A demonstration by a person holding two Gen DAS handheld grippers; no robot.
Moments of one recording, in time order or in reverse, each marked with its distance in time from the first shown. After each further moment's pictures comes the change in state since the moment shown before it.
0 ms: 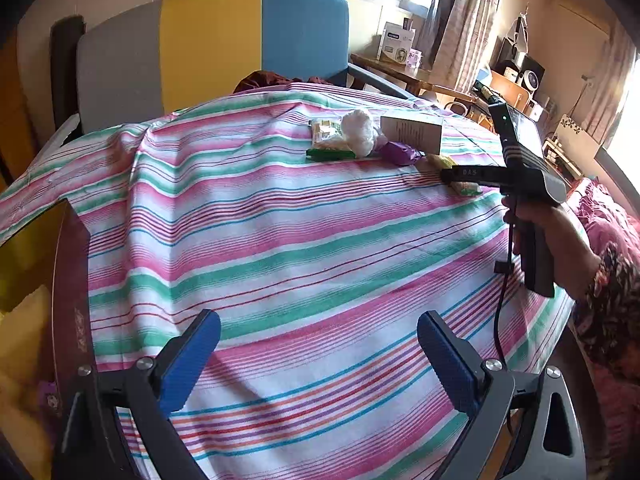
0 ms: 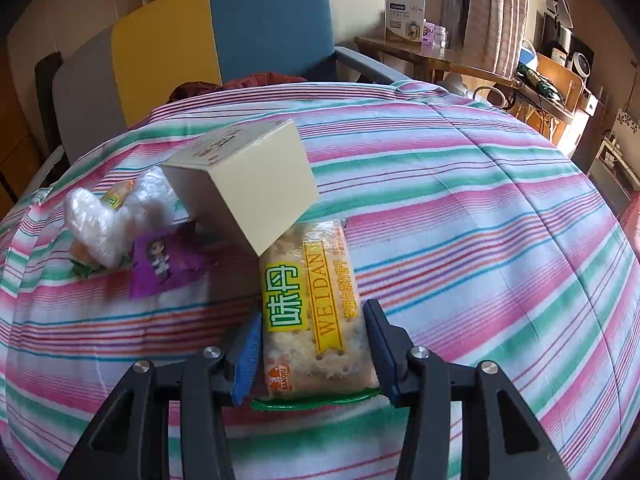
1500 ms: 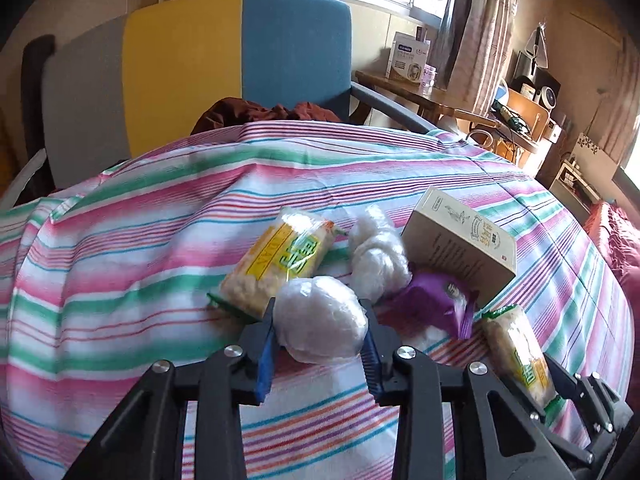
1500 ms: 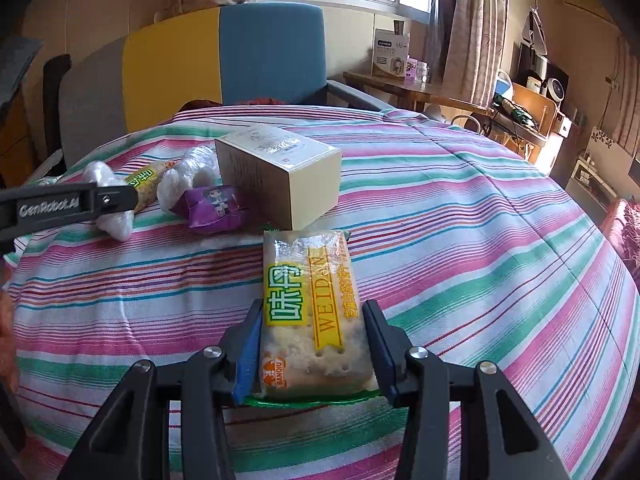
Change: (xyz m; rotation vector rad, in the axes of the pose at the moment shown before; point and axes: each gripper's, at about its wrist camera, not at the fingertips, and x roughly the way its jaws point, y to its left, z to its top) left arm 0.163 -0.037 0.146 -0.025 -0.076 0.033; right arm -0.025 0.027 -0.046 -0.010 -0.148 -0.091
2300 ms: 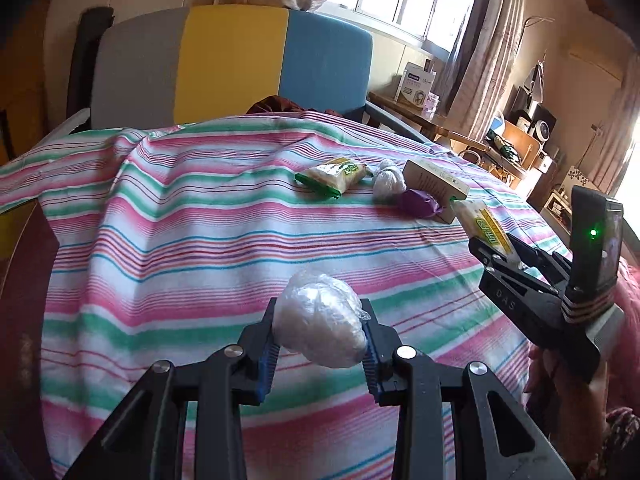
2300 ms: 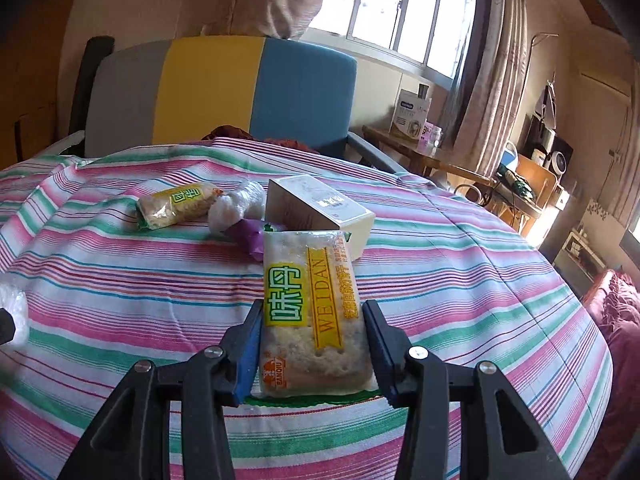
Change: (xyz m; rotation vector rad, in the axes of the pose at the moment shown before) left arm -0.131 0.052 -0.121 -0.093 -0.072 -0.047; right arm -0.041 0.042 -0.004 -0.190 -0.178 -0.048
